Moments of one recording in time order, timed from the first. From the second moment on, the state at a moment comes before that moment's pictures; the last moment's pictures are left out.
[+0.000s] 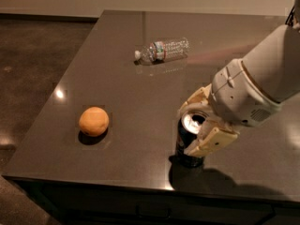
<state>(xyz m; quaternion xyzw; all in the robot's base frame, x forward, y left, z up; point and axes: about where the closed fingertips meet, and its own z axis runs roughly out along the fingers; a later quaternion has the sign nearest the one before) 0.367 -0.081 0.920 -0.72 0.64 0.16 0.23</state>
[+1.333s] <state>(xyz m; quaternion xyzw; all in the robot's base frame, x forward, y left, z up) 0.435 0.000 0.939 -0.71 0.64 0.16 0.25</state>
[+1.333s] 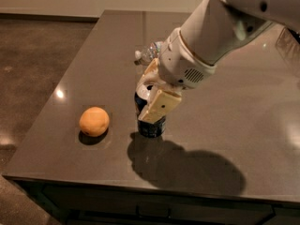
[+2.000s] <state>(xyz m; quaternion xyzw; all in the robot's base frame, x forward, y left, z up) 0.451 0.015 0.926 -0.71 0.63 0.17 0.25</state>
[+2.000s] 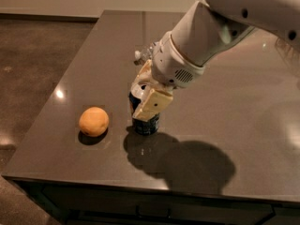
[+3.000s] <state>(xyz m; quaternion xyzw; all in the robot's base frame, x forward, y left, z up) 0.454 0.037 0.914 -0.72 0.63 0.19 0.24</state>
